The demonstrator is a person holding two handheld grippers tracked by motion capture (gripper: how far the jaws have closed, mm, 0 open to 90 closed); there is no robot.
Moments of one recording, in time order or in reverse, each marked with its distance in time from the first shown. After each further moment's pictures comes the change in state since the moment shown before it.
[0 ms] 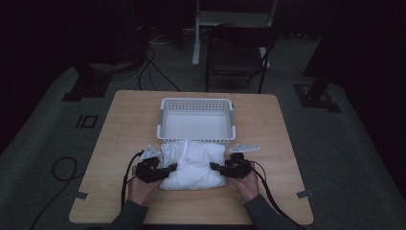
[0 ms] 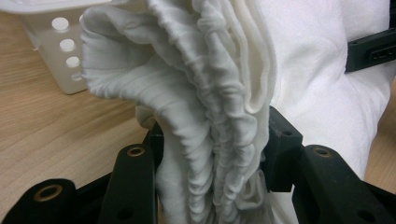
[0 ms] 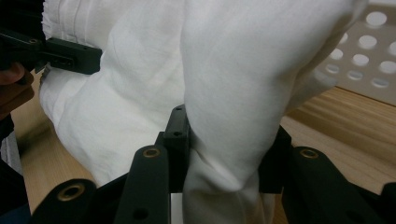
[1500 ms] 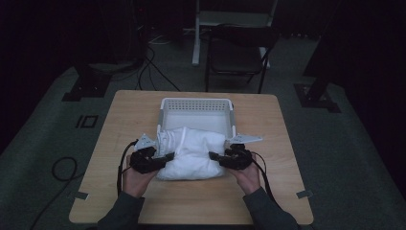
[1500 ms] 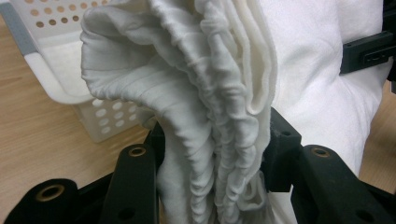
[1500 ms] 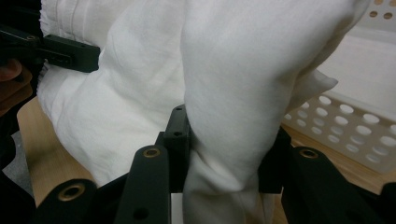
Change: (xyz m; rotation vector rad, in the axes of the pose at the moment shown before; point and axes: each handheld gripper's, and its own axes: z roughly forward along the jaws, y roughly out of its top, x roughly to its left) left arm -0.001 0.039 -0.029 -0.061 0.012 0.054; right arm 0.014 0.039 -0.019 -0.068 -0.014 -0.065
